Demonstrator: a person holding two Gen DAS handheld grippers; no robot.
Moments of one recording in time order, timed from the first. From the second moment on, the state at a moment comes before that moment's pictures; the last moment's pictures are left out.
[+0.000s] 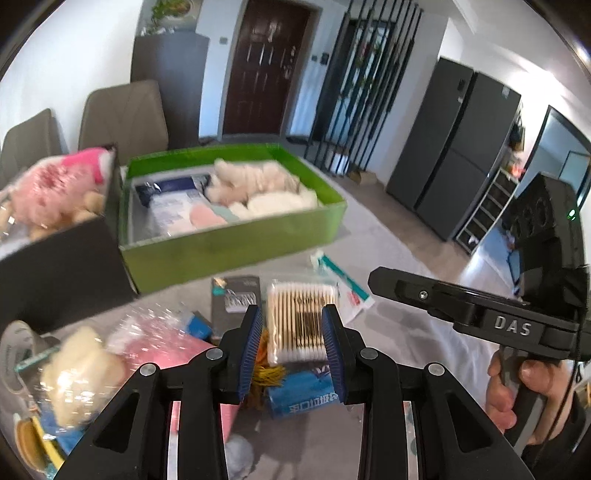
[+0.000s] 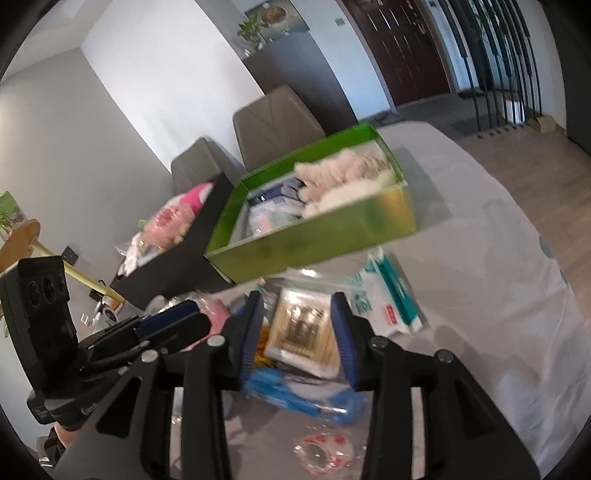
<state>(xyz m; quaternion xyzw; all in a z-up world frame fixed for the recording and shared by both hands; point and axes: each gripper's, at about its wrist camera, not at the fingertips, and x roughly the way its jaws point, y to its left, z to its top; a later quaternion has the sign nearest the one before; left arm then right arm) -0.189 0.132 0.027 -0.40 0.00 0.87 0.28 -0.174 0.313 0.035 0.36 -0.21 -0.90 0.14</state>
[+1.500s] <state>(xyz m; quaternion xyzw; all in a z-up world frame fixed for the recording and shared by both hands) -0.220 0.159 -0.027 -0.46 0.00 0.84 0.29 -0.213 0.306 -0.028 0.43 -0.21 -0.86 0.16</state>
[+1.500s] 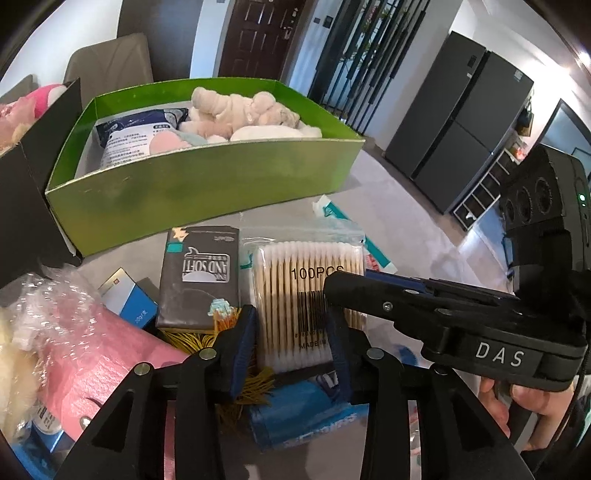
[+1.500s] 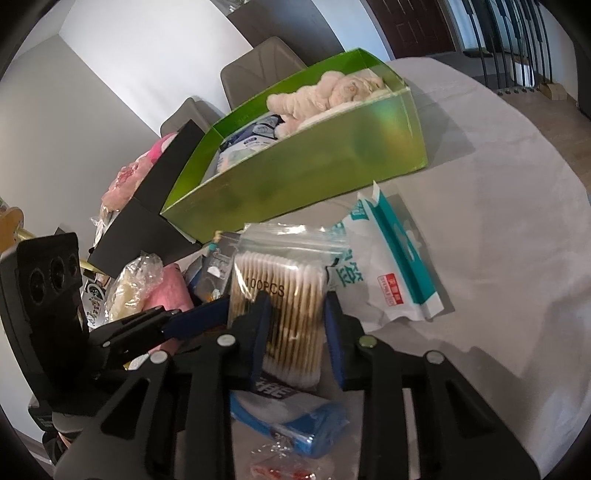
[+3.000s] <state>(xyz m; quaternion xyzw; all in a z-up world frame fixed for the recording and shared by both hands) -0.227 0.090 0.112 -0.32 0.00 0.91 0.26 -0.212 0.238 0.125 0.31 -0.14 -0.92 0.21</state>
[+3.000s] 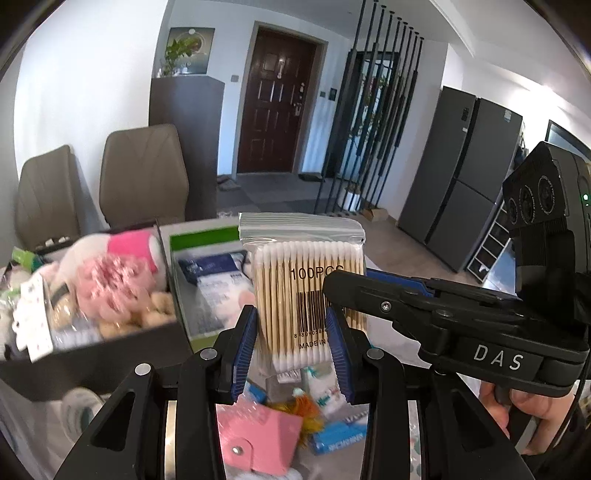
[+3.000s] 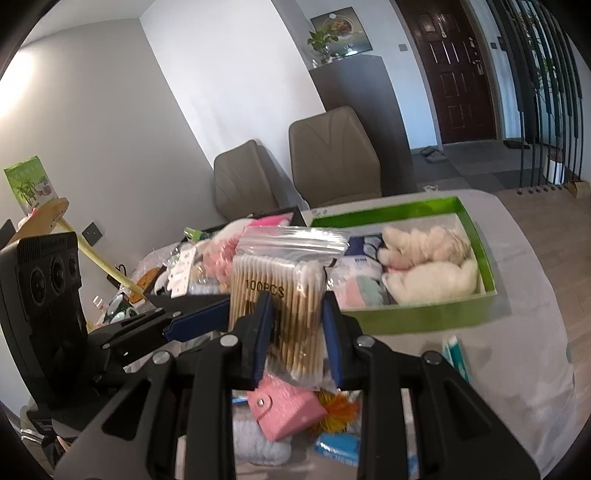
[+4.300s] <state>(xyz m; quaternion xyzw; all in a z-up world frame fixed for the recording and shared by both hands) -0.338 0.075 0.047 -0.38 -0.05 0.90 0.21 -0.345 0.212 0.076 0.36 -0.13 -0.90 0.22</state>
